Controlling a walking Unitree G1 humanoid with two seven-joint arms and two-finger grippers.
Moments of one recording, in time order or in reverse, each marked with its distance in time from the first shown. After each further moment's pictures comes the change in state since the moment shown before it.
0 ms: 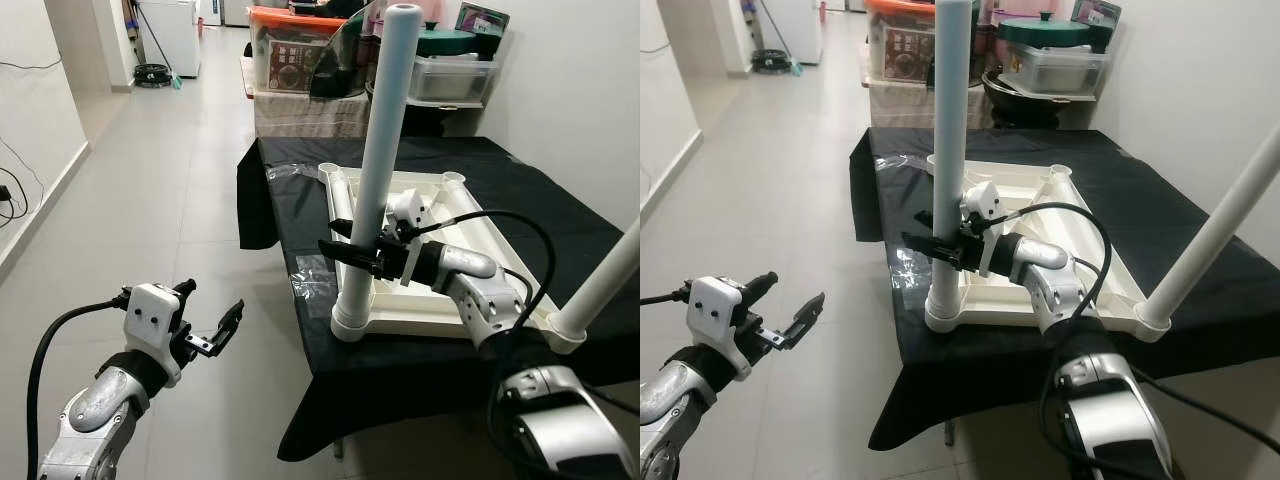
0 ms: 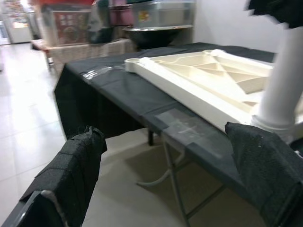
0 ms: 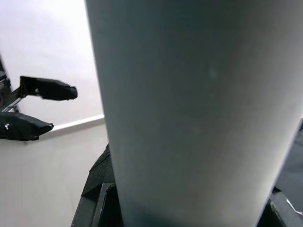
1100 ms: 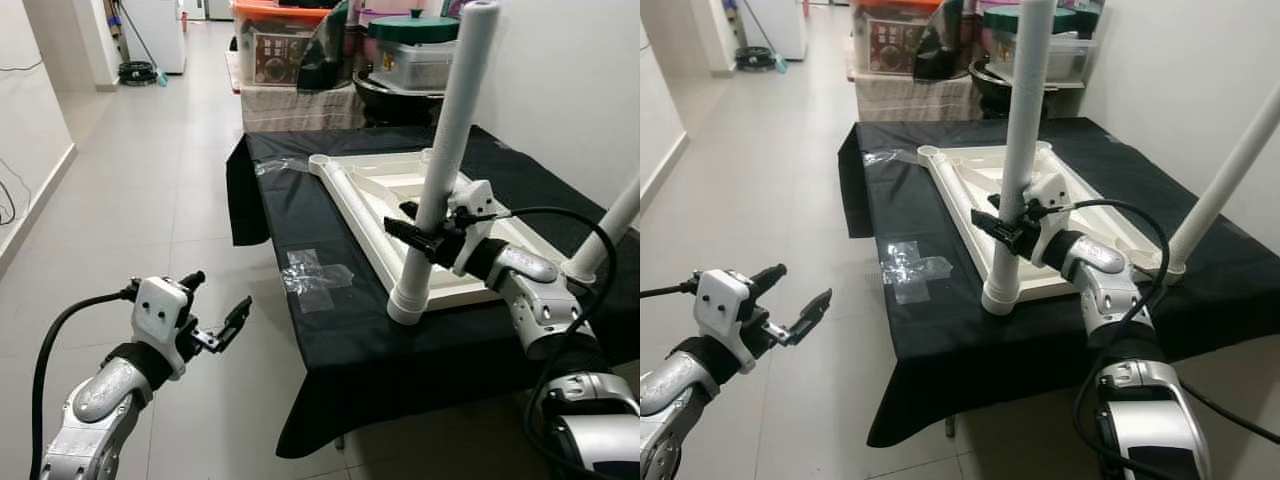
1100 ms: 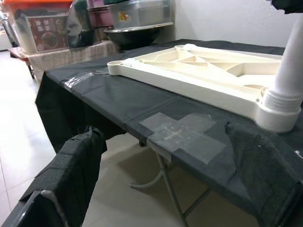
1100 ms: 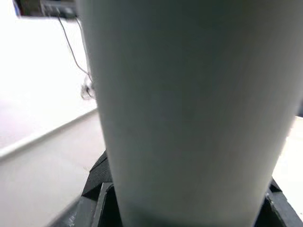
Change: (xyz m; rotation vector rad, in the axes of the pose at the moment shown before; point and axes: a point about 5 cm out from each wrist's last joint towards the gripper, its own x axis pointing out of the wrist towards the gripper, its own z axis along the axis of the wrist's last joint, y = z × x) left arm 0.008 0.000 0.003 0.022 -0.017 -0.035; right arm -0.053 -0.025 -0.005 0.033 -0.076 -0.404
